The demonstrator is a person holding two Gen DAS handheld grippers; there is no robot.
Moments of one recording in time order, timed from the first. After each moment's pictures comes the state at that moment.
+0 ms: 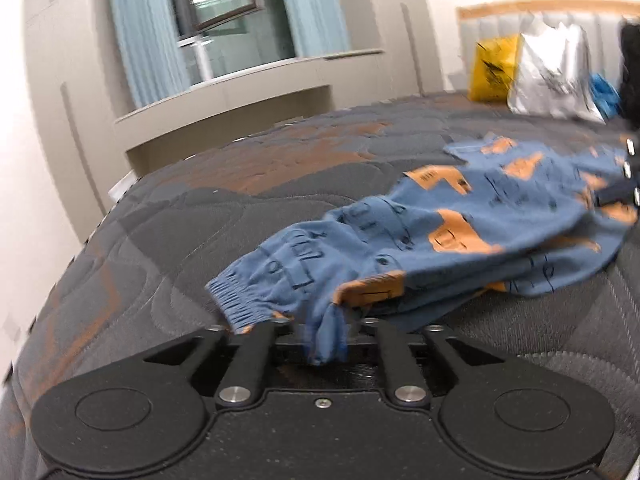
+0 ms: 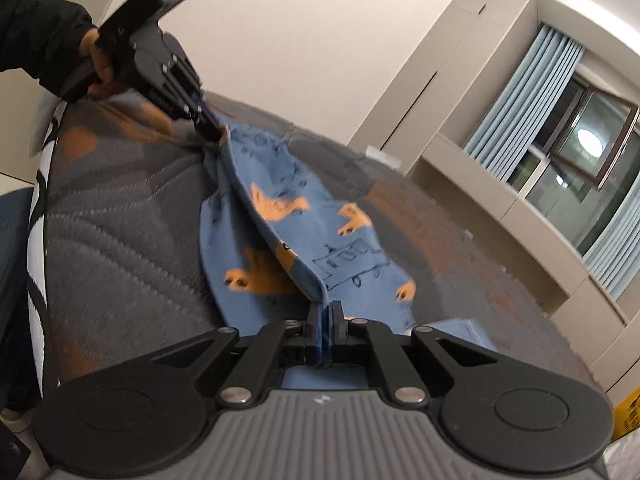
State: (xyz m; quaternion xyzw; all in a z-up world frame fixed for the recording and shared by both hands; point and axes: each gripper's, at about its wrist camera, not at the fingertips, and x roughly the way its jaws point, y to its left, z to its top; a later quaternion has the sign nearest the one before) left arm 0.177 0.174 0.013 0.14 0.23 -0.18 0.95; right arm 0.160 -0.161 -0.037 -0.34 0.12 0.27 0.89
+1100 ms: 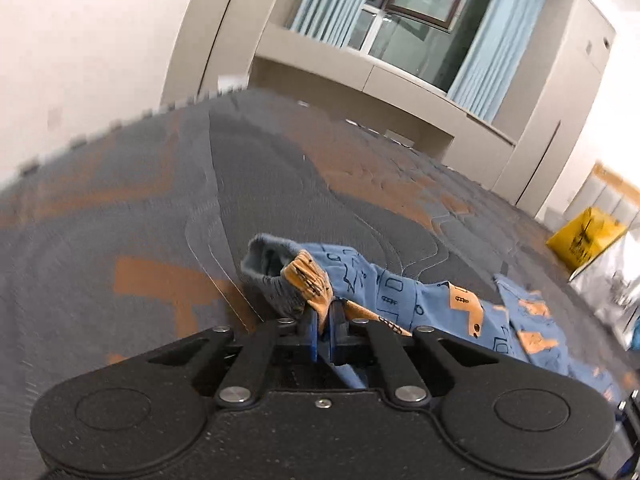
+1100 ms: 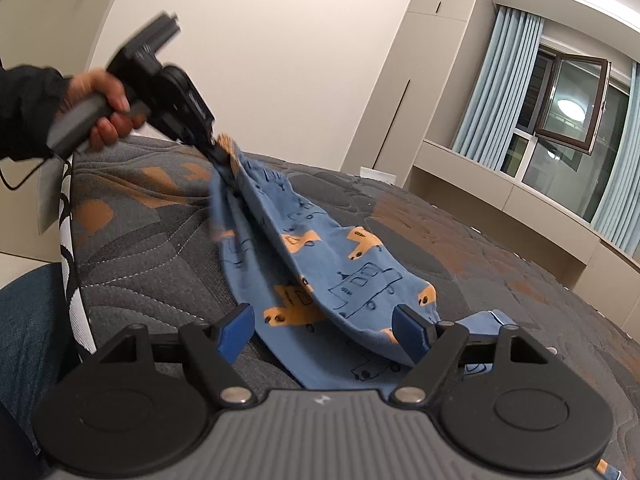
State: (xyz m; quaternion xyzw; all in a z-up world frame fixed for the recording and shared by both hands) left arm 0.188 0.175 0.053 -0.15 0.28 -0.05 0.95; right arm 0.126 -0.176 -0.035 -0.24 0.10 0.29 0.92
